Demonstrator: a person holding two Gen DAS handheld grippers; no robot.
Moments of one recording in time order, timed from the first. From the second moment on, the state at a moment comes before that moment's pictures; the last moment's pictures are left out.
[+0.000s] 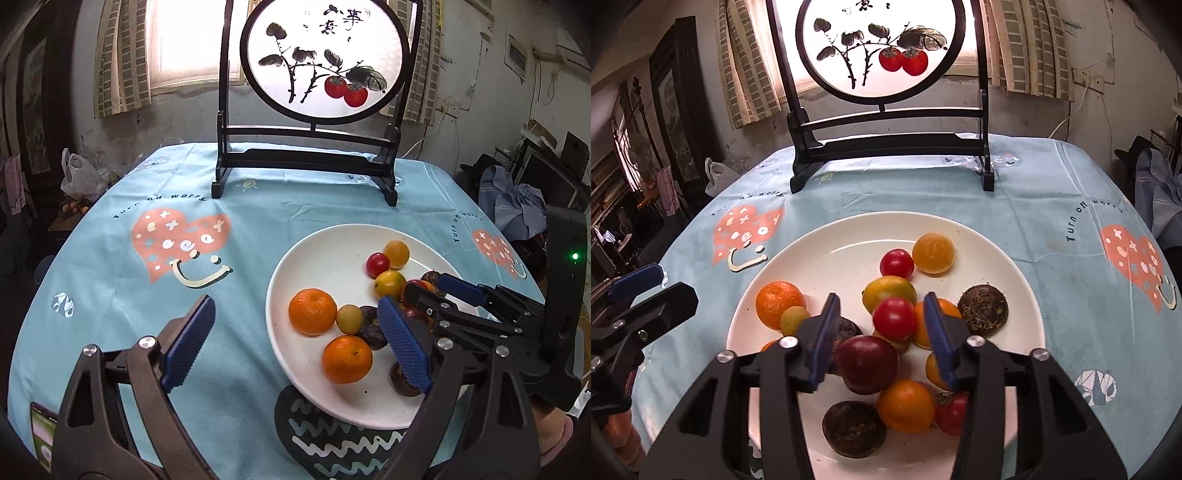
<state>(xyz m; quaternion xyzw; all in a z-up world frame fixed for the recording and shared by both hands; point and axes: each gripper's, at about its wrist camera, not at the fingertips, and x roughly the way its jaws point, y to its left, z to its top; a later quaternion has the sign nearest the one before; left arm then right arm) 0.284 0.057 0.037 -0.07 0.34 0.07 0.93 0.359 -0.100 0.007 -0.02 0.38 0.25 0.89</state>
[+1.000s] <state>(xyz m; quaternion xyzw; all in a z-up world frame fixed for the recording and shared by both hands) 0.194 0.021 0.003 -0.02 0.36 0.04 0.93 0.215 -0.174 -0.013 -0.04 0.36 0.25 0.90</state>
